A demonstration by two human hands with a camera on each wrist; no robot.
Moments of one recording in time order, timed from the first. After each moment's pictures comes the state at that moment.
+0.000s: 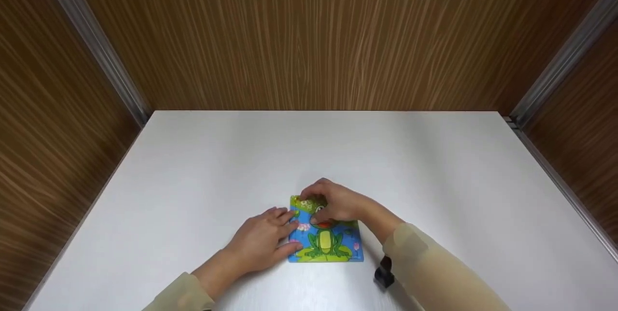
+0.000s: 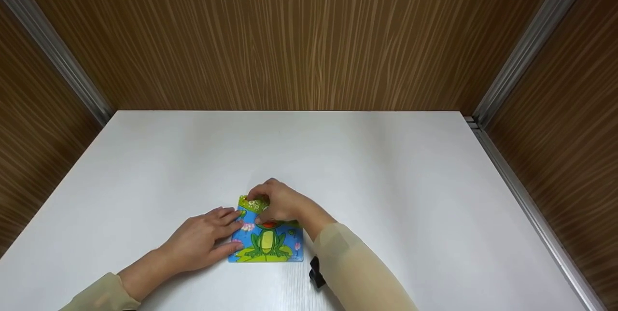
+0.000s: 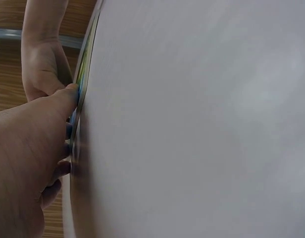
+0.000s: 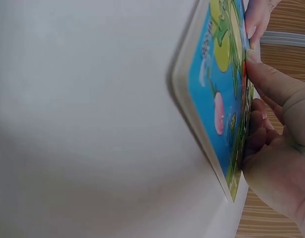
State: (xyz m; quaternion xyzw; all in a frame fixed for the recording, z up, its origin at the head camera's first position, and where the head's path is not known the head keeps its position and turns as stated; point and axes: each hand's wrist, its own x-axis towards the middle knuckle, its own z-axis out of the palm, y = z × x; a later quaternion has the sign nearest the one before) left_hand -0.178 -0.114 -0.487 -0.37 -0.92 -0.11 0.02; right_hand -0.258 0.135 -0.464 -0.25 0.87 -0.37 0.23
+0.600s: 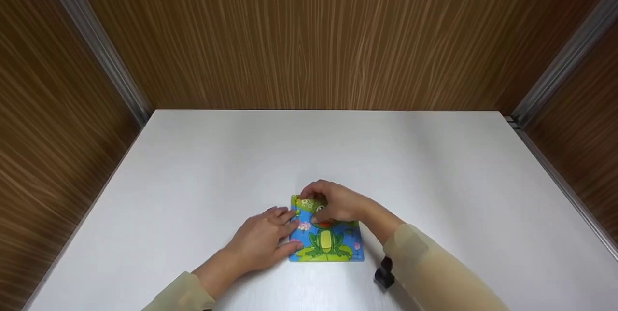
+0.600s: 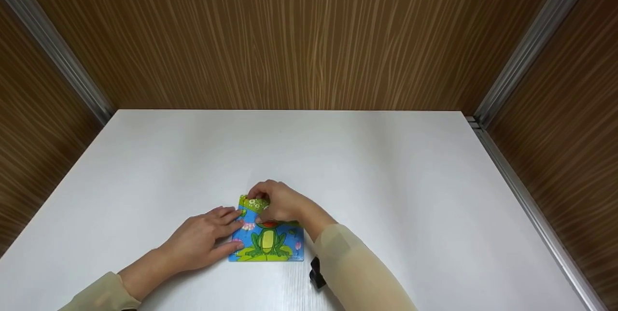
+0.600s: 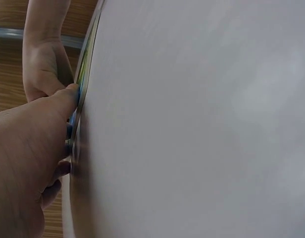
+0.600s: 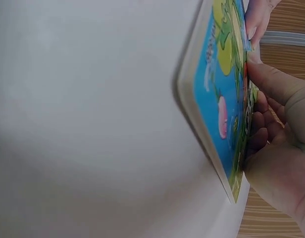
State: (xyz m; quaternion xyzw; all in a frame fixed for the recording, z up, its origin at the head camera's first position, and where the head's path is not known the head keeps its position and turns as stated) left_hand -0.178 -0.114 -0.489 -0.36 -0.92 -0.11 0.02; right_hand -0.258 0.135 -0.467 -0.26 0.85 -0.39 0.22
